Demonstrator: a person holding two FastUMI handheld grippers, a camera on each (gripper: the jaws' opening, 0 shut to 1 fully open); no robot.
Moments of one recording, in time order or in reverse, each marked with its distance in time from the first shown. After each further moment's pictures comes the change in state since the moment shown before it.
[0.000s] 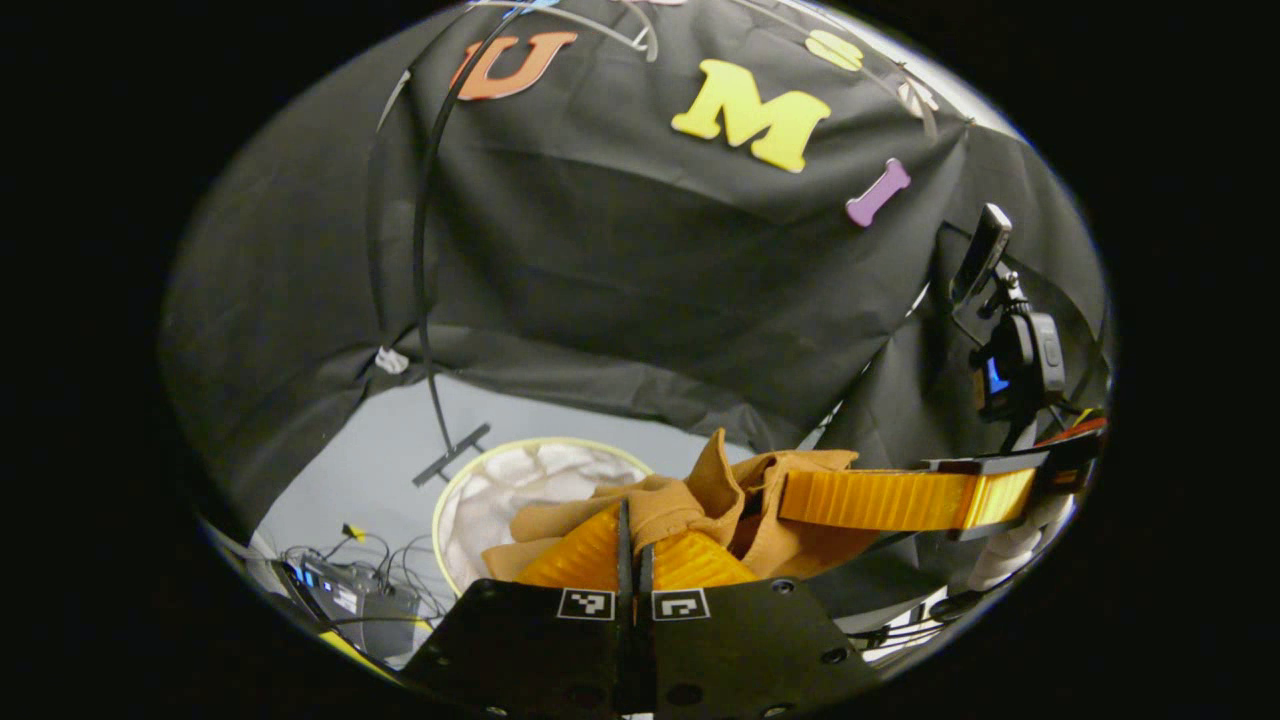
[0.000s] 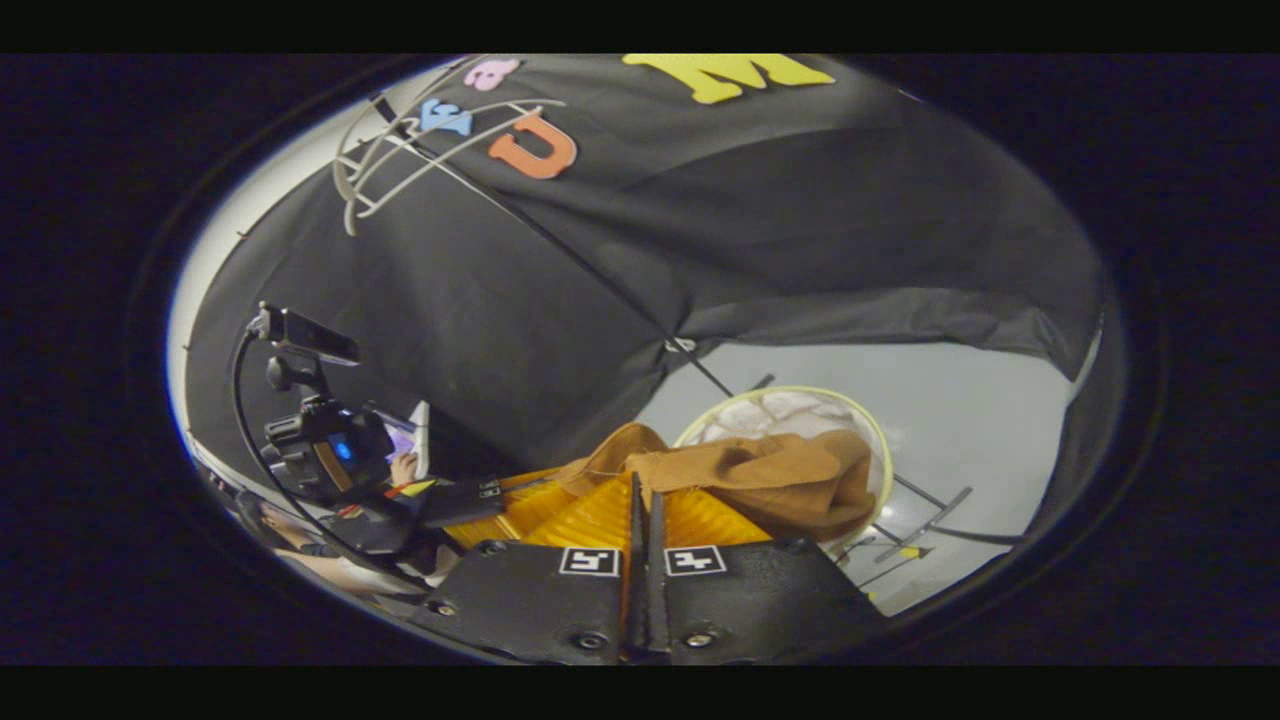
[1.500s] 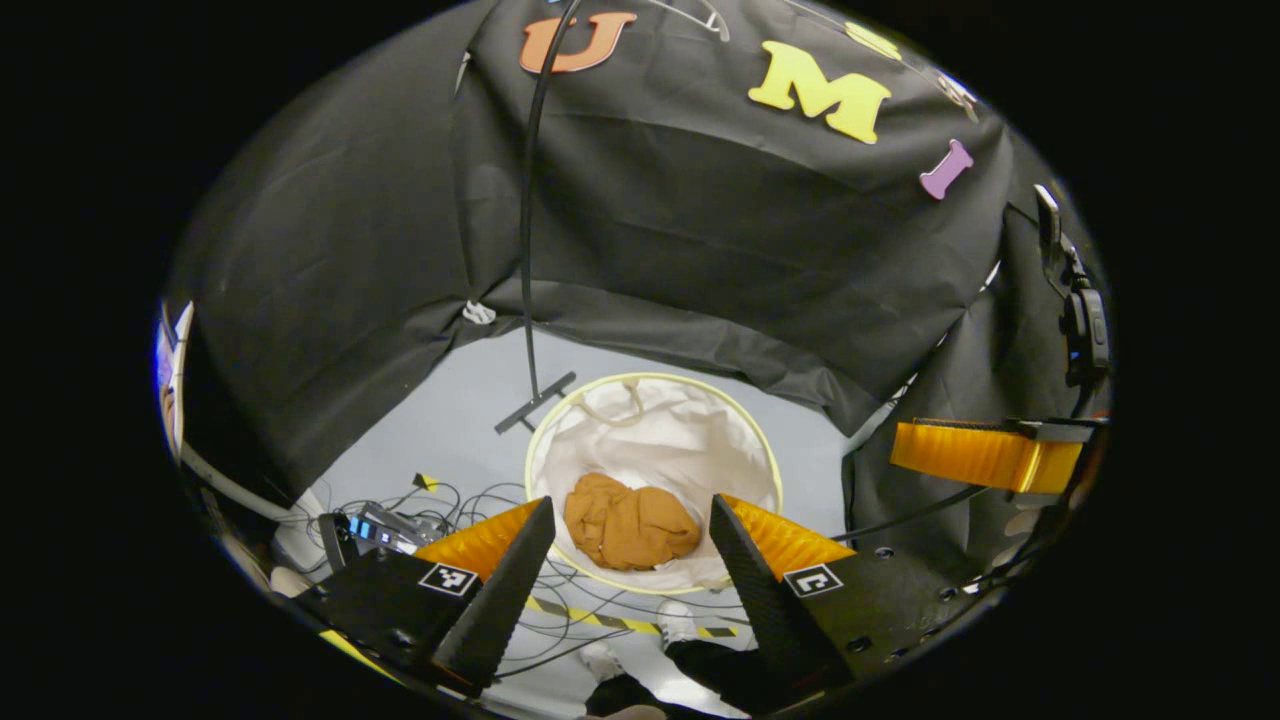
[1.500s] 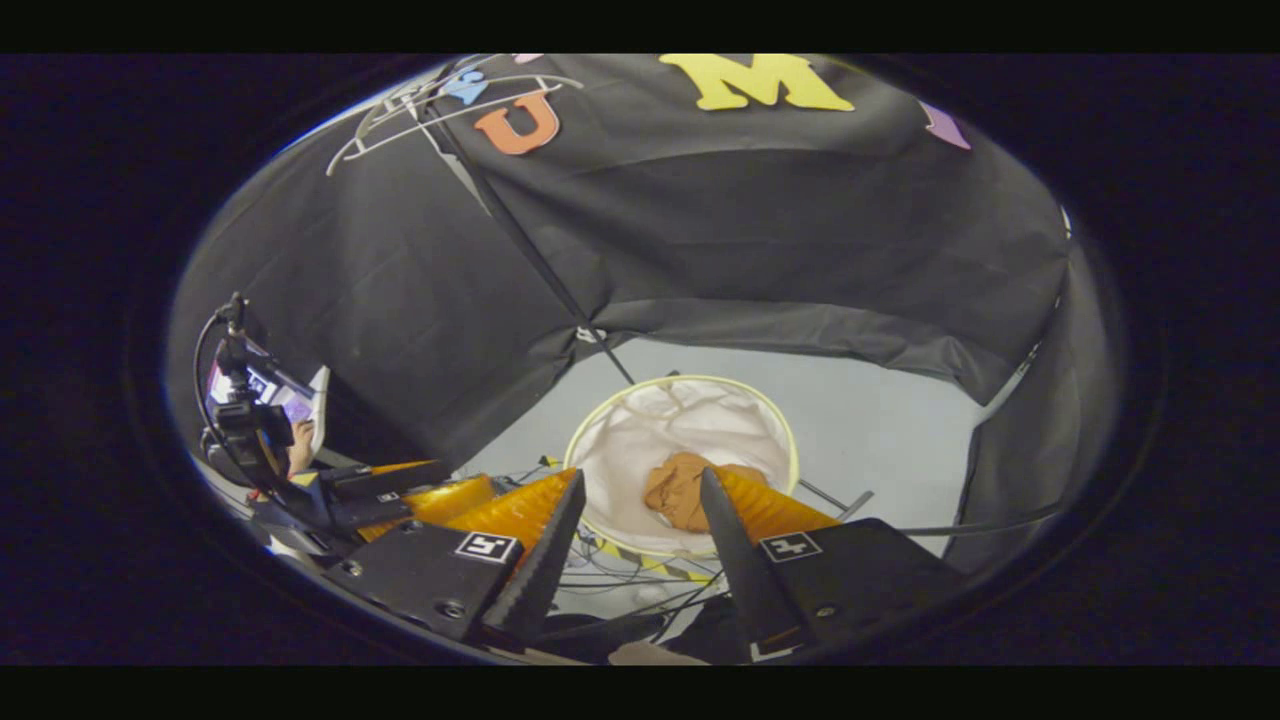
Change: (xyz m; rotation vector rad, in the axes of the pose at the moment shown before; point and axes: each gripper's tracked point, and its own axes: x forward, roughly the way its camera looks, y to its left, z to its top) left arm -0.046 0.035 -0.012 -0.016 0.038 0.200; right arm -0.021 -0.024 0.004 -0.118 -0.066 -0.261
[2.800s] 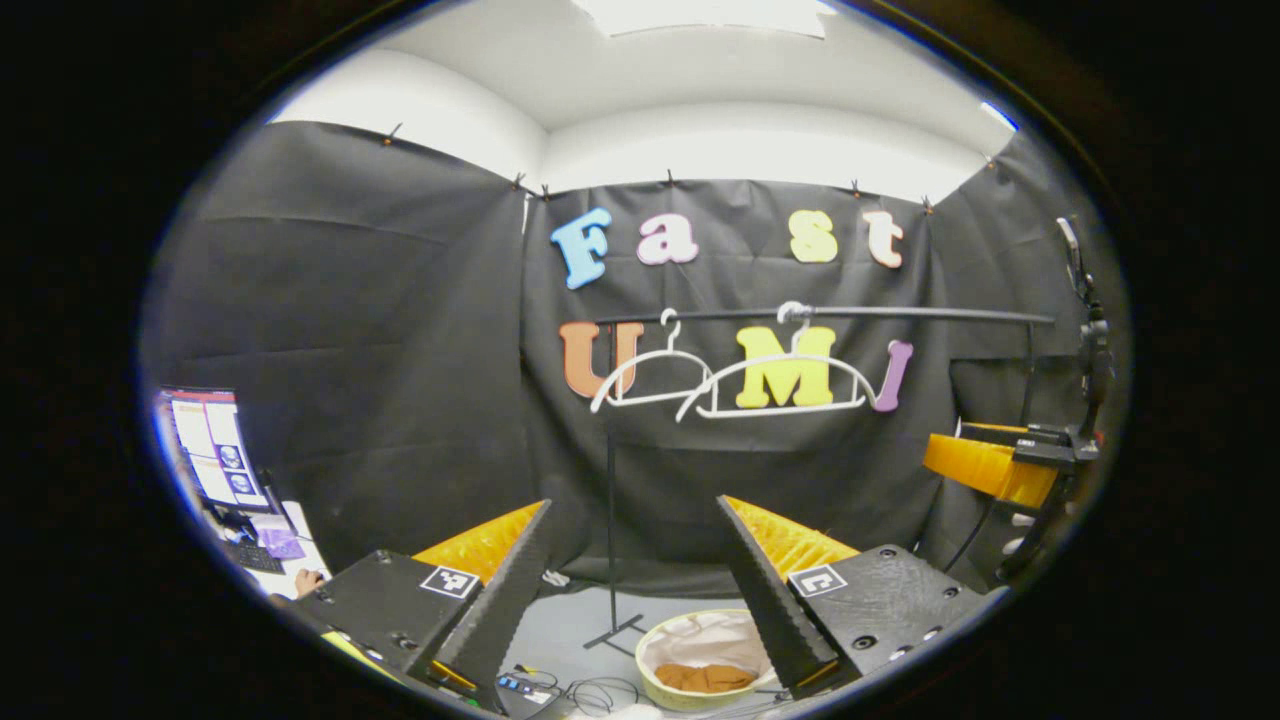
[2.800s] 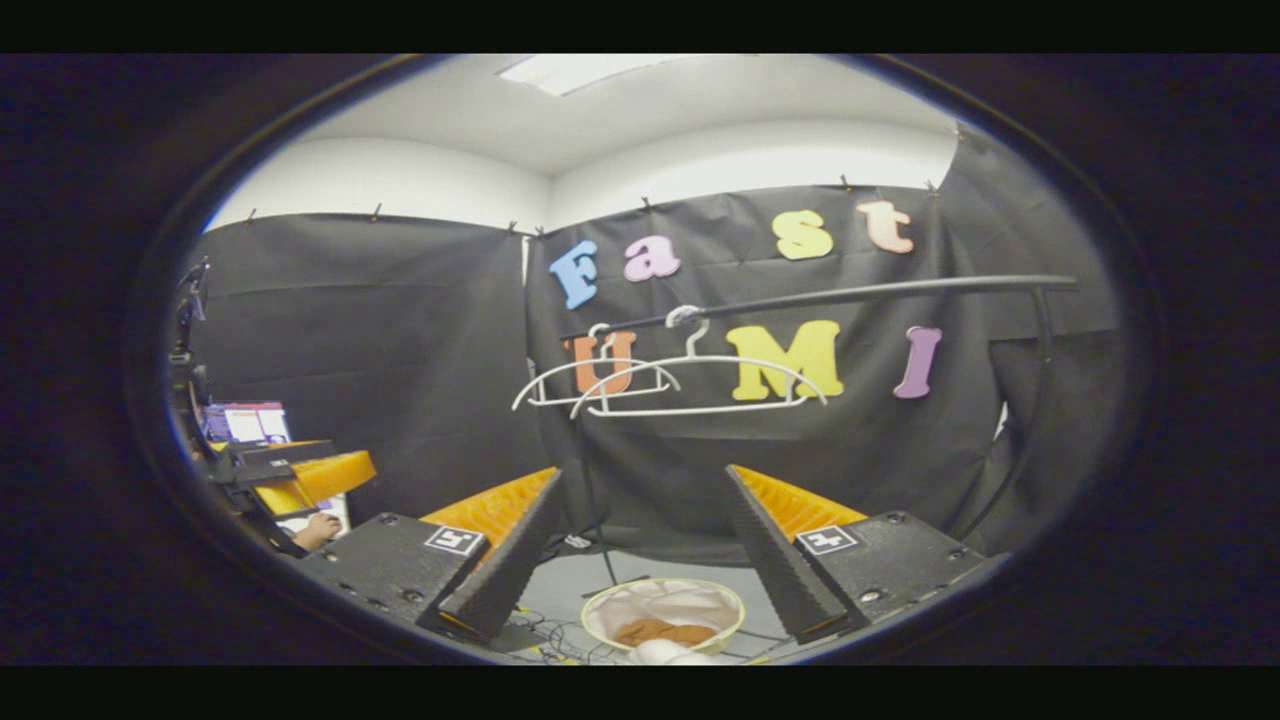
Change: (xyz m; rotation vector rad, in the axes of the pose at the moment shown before) left arm -0.383 0.032 0.191 0.157 -0.848 0.111; right arm -0.348 0.156 0.119 -0.232 -0.857 -0.084
